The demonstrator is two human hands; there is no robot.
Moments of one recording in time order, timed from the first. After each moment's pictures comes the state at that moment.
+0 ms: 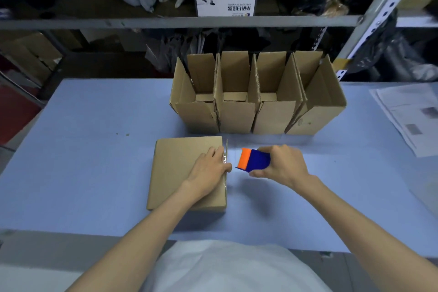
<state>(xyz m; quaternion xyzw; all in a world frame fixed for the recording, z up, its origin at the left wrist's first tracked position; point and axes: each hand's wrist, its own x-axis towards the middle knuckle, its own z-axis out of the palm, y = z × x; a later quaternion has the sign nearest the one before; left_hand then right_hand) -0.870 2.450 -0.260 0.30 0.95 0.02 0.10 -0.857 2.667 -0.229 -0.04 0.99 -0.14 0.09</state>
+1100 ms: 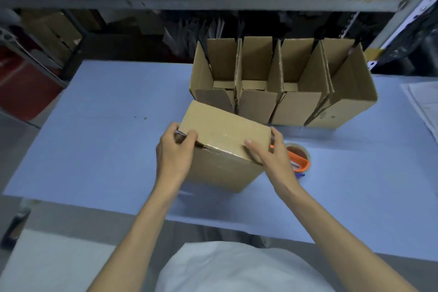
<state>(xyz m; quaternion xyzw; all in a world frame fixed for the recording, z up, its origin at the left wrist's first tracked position) -0.839 2.390 -0.163 -0.21 0.82 0.53 -0.03 -0.830 2.586 -0.198 0.15 0.70 -0.70 0.07</state>
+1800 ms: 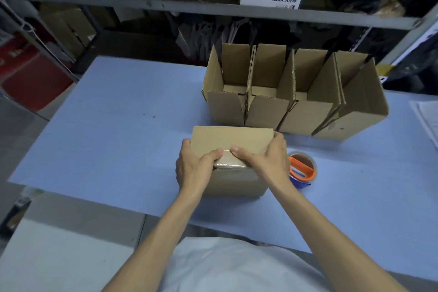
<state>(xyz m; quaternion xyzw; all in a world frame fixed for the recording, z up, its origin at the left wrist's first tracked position) -0.823 2.402 -0.185 -0.33 0.77 0.55 0.05 -0.847 2.556 -0.199 0.19 0.86 -0.46 0.06</state>
